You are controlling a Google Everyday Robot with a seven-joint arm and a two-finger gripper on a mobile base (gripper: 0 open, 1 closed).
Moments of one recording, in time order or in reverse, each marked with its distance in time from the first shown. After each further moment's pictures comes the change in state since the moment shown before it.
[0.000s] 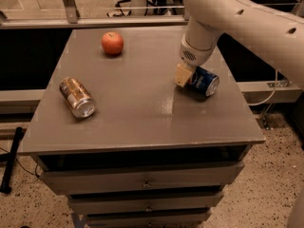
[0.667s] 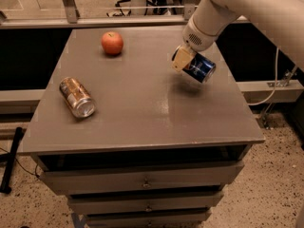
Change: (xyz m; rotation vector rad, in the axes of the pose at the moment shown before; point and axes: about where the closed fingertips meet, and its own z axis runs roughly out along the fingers) arm -0.033 -0.015 -0.033 -0.024 -0.192 -0.038
